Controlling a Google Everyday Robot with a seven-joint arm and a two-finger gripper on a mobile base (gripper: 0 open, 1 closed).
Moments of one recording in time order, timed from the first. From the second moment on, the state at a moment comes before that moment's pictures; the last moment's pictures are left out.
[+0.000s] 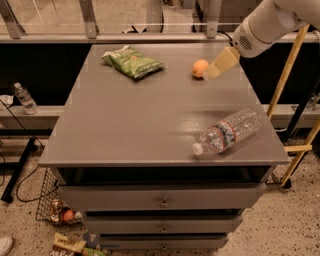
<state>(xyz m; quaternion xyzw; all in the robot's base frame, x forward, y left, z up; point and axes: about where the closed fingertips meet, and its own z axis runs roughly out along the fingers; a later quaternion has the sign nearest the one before) 0.682 -0.200 0.934 -0.36 0.88 -0.01 0.32</state>
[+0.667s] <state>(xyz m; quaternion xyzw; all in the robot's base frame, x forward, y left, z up) 0.701 -0.171 0.903 -0.29 0.91 0.00 0.28</state>
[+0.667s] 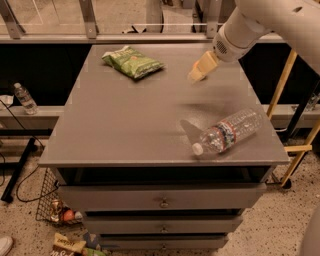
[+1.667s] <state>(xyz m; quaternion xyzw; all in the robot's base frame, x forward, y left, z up) 0.748 -0.161 0.880 -0.25 0.92 -0.01 0.29</state>
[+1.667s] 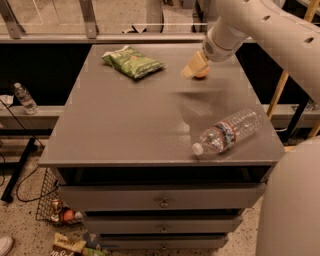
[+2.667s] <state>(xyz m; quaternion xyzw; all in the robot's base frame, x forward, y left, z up) 0.775 -0.159 0.860 -0.23 0.93 0.00 0.29</state>
